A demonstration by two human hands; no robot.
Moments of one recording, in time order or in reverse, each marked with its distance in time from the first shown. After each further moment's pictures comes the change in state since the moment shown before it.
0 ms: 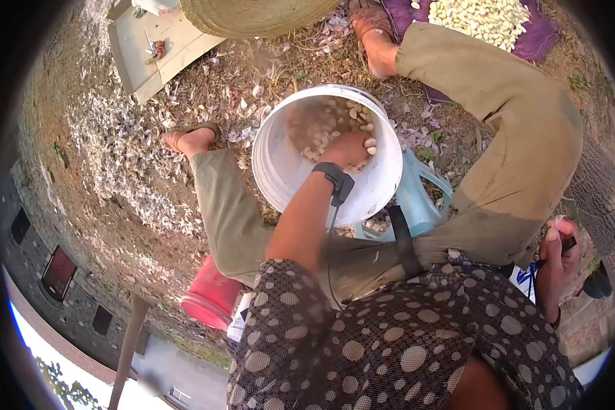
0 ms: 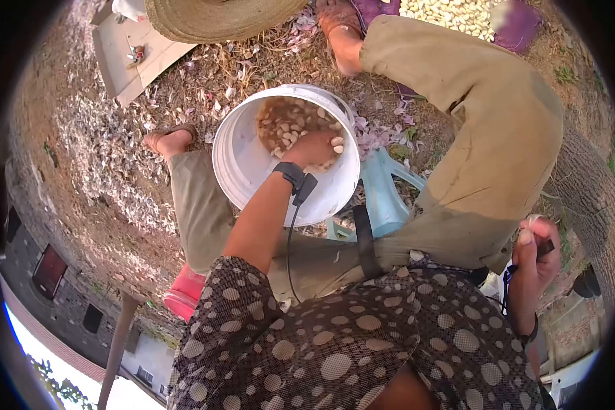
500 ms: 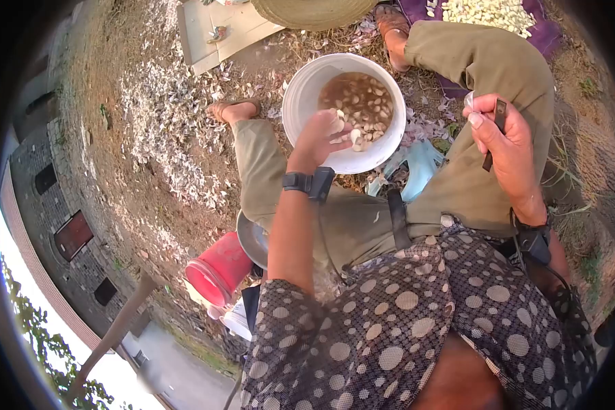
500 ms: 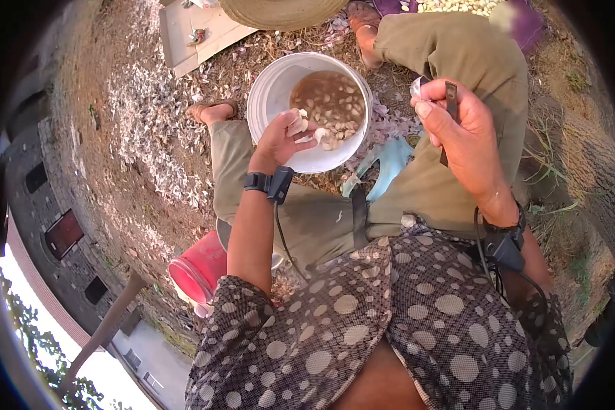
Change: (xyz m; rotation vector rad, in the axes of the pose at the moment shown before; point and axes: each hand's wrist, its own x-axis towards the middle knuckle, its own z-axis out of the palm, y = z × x) left_hand -0.164 0.033 -0.029 -1.480 0.385 -0.082; right_hand 0.022 -0.015 0.100 0.452 -0.648 -0.236
